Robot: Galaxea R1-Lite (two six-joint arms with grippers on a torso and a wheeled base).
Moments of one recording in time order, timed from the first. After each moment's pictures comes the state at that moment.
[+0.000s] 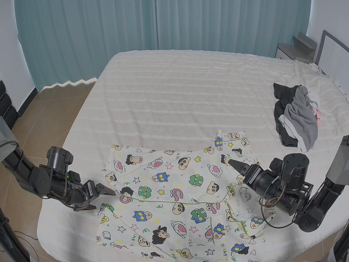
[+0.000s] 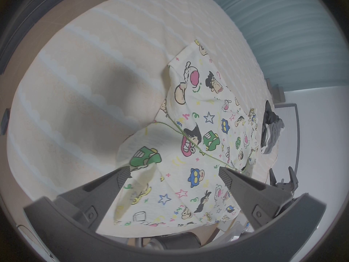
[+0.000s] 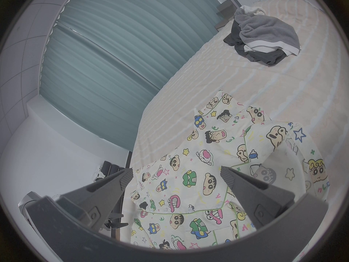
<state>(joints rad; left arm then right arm) -0.04 1.91 -0.62 -0.26 -0.44 -0.57 0.54 1.97 -0.33 -1.36 -0.14 0.88</state>
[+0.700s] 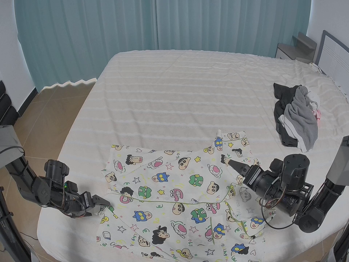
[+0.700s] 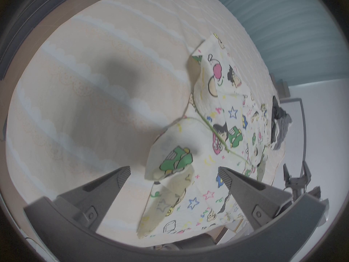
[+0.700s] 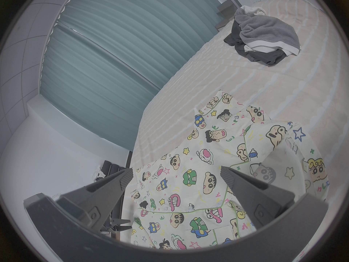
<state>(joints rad) 0.05 2.01 -0.51 -0.41 -0.45 -0.43 0.54 1.96 -0.32 -1.37 -0.14 0.88</state>
